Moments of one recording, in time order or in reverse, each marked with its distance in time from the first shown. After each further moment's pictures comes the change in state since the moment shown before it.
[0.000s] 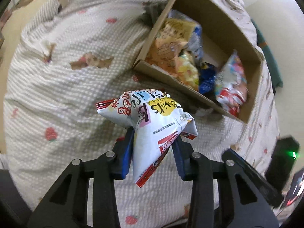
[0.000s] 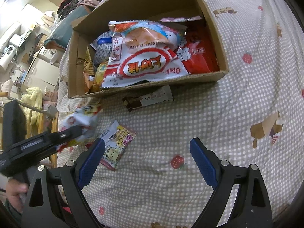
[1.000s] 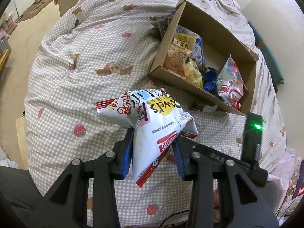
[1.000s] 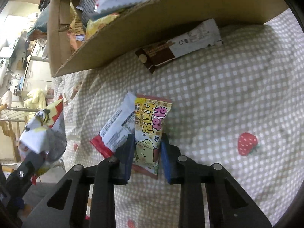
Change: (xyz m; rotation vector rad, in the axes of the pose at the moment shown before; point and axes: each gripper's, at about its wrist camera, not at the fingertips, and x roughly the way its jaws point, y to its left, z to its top) left arm -0.041 0.025 -0.016 0.018 -0.081 0.042; right arm 0.089 0.048 -0.020 0.135 0.170 0.041
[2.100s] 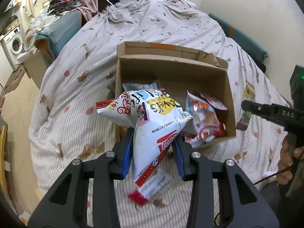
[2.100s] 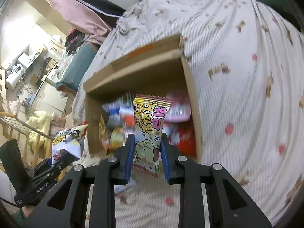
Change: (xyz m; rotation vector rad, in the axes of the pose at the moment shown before) left arm -0.011 -0.100 0.079 0.394 -0.209 0.023; right arm -0.189 -0.018 0.088 -0.163 -0.433 -0.028
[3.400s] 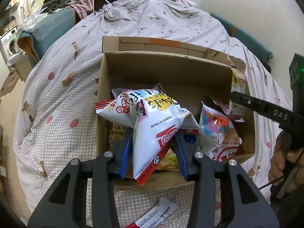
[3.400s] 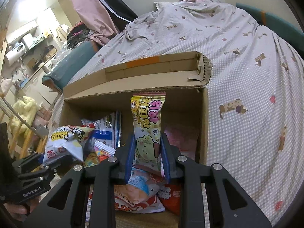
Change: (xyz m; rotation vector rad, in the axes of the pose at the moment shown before) left arm 0.069 0.000 0.010 0.010 -0.027 -0.004; right arm 0.066 -0.004 0.028 -0.167 -0.081 -0.030
